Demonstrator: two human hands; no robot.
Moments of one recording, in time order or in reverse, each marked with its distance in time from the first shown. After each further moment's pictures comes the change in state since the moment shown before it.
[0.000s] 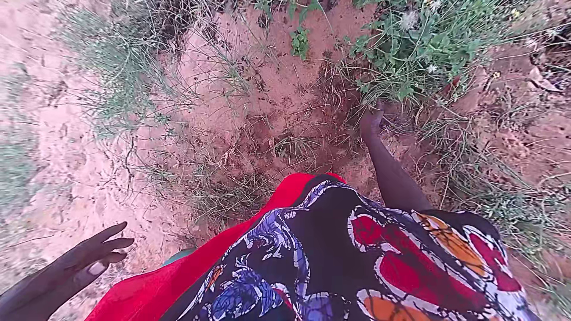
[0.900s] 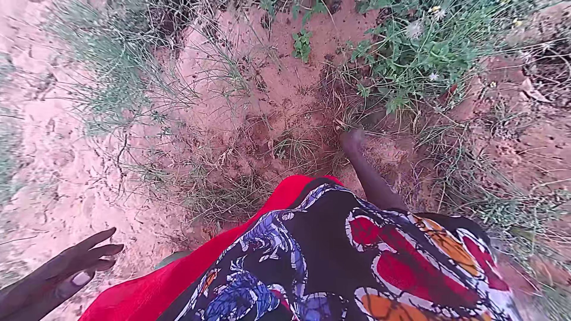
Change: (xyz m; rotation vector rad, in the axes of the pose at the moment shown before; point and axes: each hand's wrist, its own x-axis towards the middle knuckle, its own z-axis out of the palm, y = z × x) left_hand 0.000 -0.011 0.000 -0.016 -0.017 0.038; right_hand -0.066 -0.033 0.011 -0.521 -0.256 0.188
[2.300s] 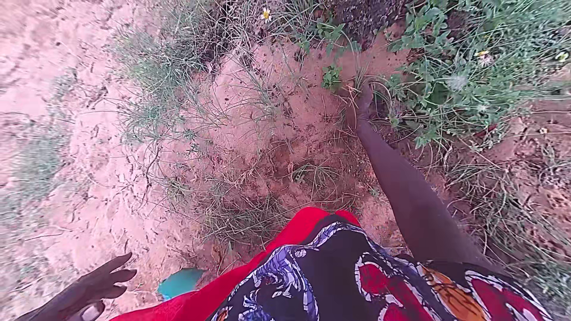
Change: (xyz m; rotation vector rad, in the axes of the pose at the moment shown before) left_hand -0.013 0.012 -0.001 -0.035 0.022 0.025; right_hand 0.119 -0.141 0.032 0.406 0.320 -0.591
